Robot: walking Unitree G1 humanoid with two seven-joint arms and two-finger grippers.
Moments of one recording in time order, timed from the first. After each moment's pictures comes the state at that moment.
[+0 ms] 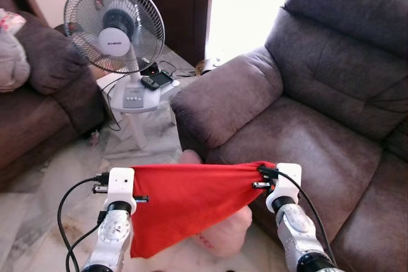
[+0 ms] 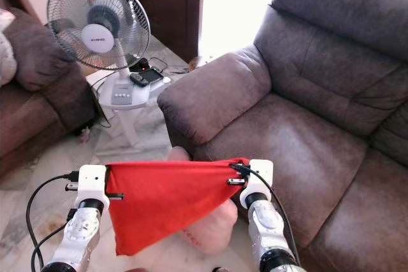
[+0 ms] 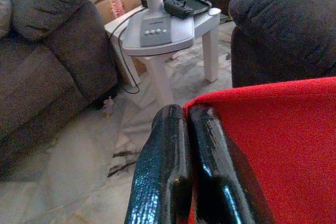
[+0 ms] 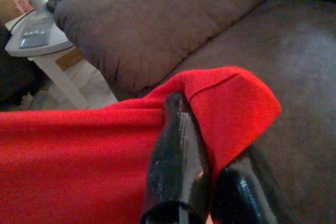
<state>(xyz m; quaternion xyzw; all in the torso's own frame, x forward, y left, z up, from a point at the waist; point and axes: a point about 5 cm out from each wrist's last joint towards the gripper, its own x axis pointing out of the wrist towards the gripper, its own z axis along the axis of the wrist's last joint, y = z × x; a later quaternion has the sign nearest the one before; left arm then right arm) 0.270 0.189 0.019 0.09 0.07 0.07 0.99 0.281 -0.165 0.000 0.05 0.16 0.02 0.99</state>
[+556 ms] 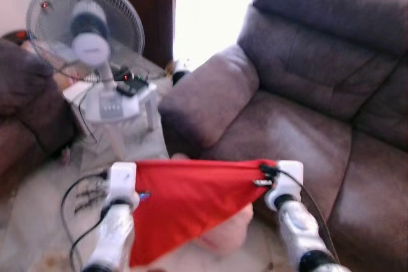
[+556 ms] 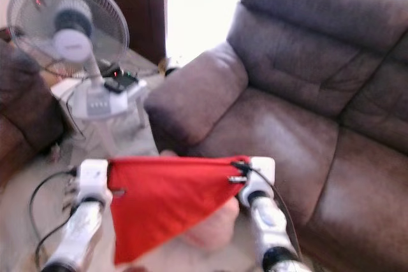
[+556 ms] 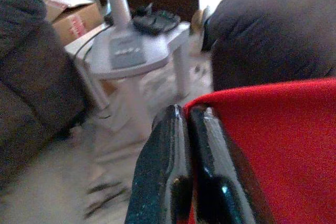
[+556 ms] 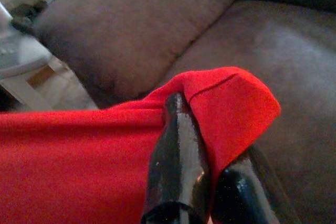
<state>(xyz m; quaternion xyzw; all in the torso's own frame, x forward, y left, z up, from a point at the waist) 0.267 0.198 0.019 0.10 0.07 0.08 0.99 0.285 -0.157 0.002 0.05 0.16 0.03 0.99</state>
